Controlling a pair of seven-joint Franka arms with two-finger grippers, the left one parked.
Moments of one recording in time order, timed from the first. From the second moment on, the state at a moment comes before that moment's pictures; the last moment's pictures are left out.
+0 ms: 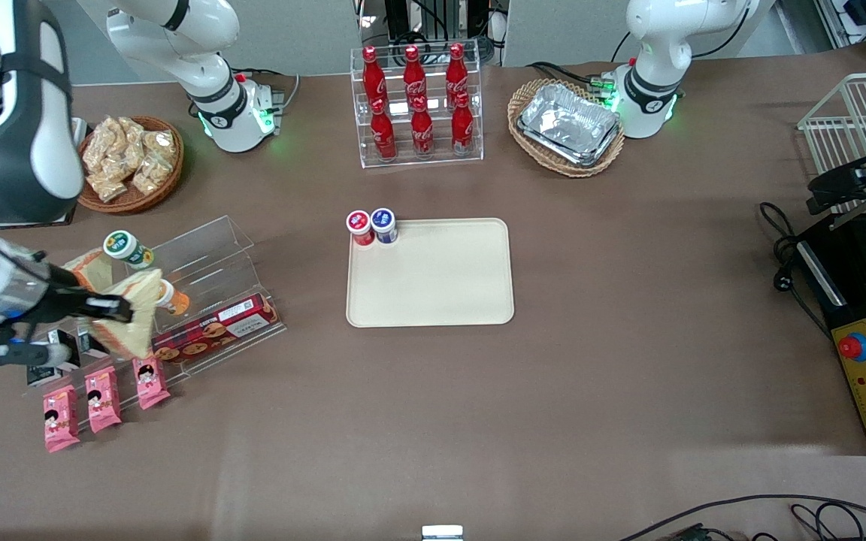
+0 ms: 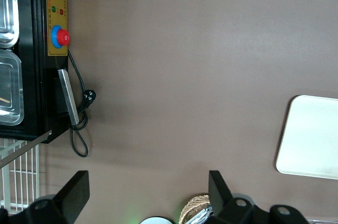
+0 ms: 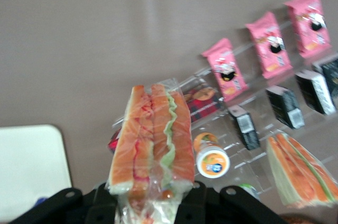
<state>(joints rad) 0.09 0.27 -0.05 -1.47 0.04 1.66 0.11</state>
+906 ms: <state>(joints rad) 0.22 0.28 0.39 -1.47 -0.05 1.67 -0.25</state>
